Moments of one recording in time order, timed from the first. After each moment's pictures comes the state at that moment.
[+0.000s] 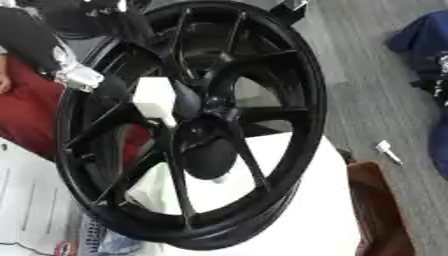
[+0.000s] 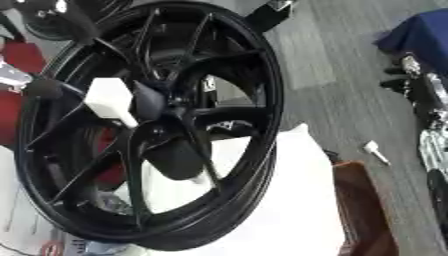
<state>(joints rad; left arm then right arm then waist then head) -1.02 0.85 -0.49 -1.76 -0.06 0.23 -0.90 -0.35 -0.48 -0.21 -1.35 -0.10 0.05 0.02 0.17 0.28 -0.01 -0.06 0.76</state>
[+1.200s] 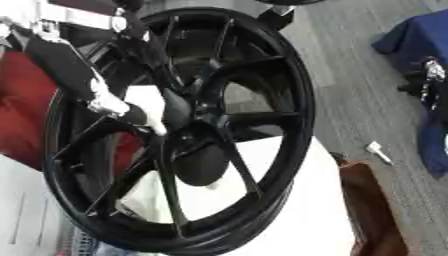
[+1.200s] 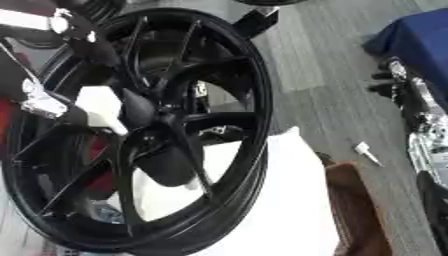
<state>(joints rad) -1.07 0.77 -0.58 -1.72 -0.23 0.25 -0.90 -0.35 -0.48 -0.20 -1.35 -0.10 0.05 0.02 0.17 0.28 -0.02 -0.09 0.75</state>
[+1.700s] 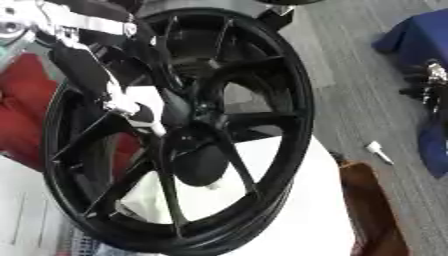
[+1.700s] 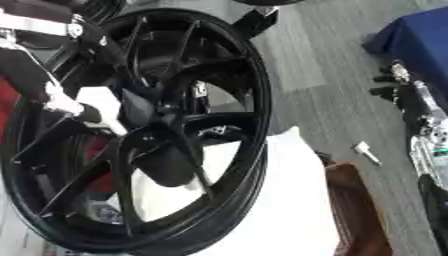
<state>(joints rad) -1.07 0.72 -0.60 -1.64 -0.31 0.24 -0.90 -0.34 -0.48 -0.20 -1.35 -0.10 0.06 0.02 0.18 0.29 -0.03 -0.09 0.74</state>
